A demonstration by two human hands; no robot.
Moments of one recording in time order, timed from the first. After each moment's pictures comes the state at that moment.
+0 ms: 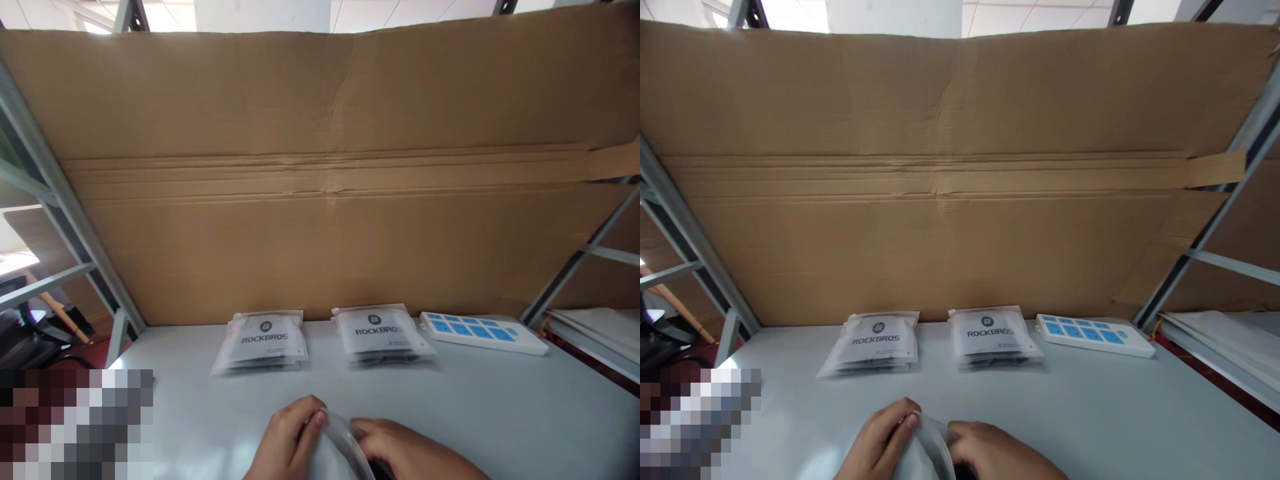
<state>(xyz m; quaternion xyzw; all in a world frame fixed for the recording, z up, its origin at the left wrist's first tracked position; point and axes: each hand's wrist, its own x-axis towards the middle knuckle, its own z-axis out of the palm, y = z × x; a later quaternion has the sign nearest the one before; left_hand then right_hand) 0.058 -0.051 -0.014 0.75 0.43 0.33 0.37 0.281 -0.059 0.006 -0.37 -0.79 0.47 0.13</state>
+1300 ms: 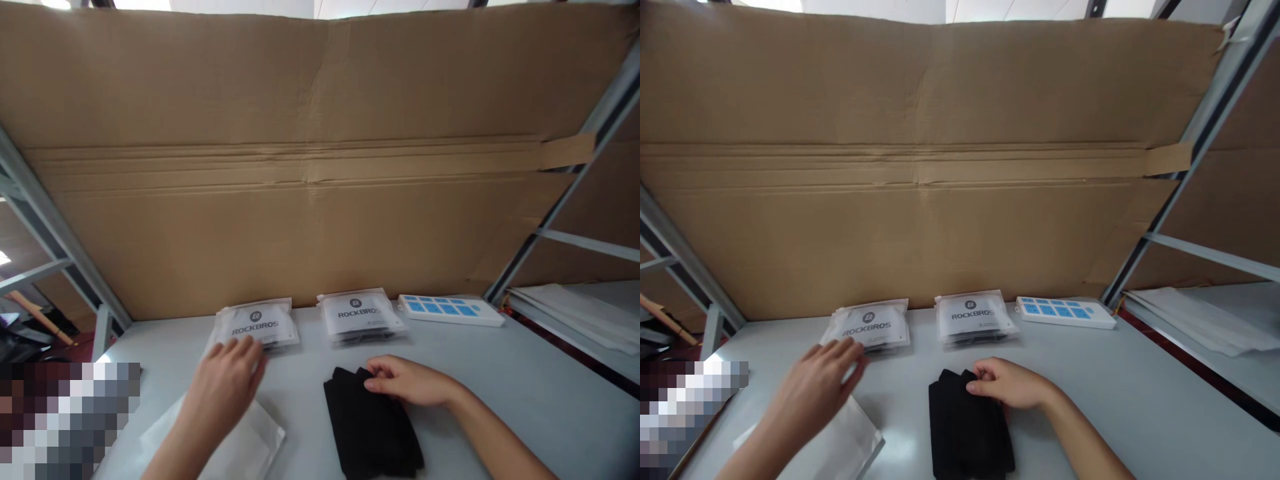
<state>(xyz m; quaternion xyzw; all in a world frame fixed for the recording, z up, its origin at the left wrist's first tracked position) 0.021 -0.039 0.065 0.83 0.55 0.03 -0.11 0.348 -0.019 -0.005 -0.50 -0.67 0.52 0.15</state>
